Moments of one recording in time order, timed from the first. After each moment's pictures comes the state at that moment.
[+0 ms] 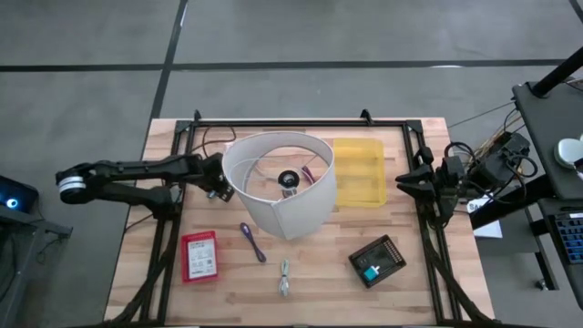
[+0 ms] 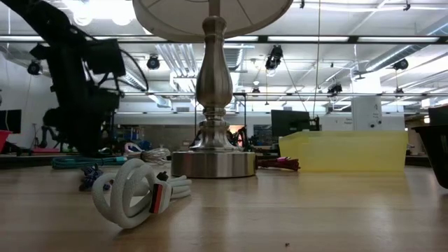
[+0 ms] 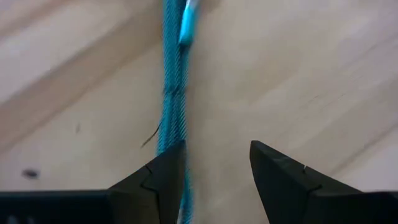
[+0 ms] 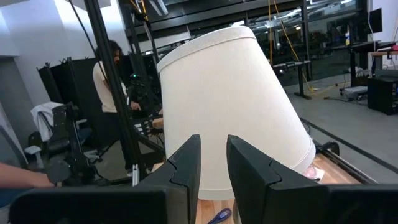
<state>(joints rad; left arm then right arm) 0.39 1.04 0.49 -0.65 -0.07 -0.60 0.66 0.53 0.78 -0.10 0.66 0.16</state>
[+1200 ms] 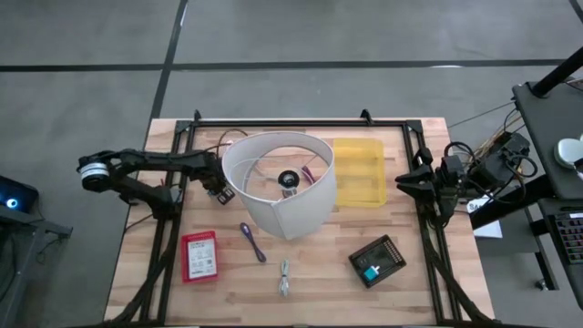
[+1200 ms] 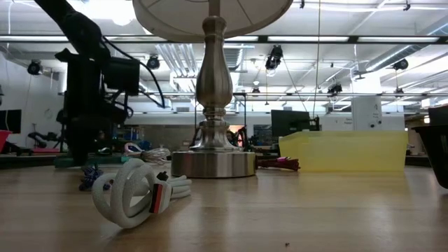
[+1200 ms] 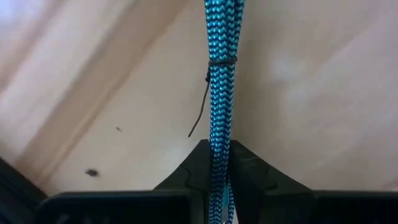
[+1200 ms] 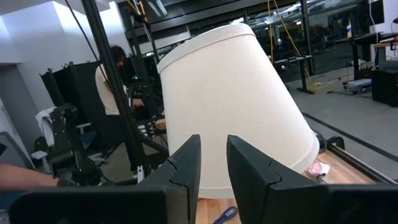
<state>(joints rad) 0.40 1.30 0.61 -0.79 -0.15 -0.39 0.66 0.53 0.78 -0.10 0.66 0.21</state>
